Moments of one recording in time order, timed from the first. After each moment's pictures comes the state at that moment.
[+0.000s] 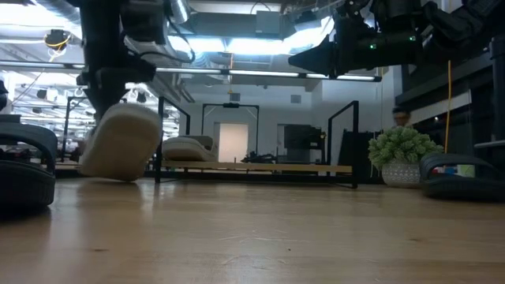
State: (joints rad) left arm 0.20 1.22 0.86 -1.11 -0.28 -0.61; right arm -0.20 1.31 0.52 0.77 0.00 -0.17
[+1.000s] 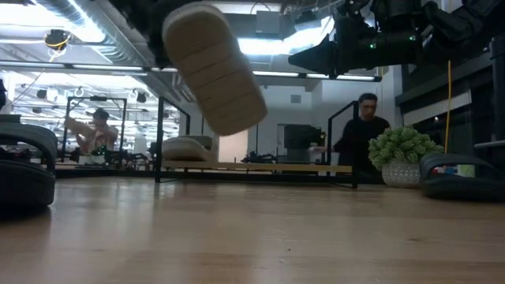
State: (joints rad) left arm 0.00 1.22 0.89 -0.38 -0.29 -0.25; right arm -0.20 1.31 0.52 0.77 0.00 -0.16
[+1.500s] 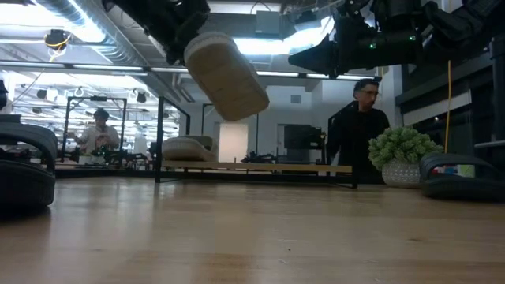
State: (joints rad) left arm 0.16 1.22 0.89 -0.23 -0.36 -0.05; right arm -0.20 1.31 0.52 0.77 0.00 -0.16
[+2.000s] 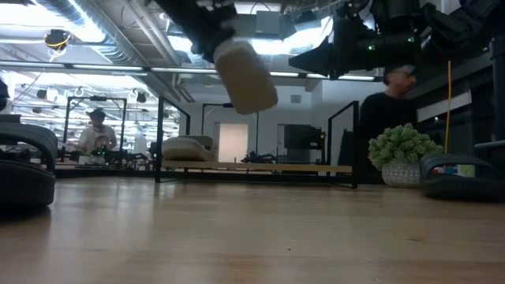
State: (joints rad) left arm 0.28 1.42 1.17 -0.33 -0.41 0.16; right arm -0.22 1.31 0.52 0.78 0.00 -0.16
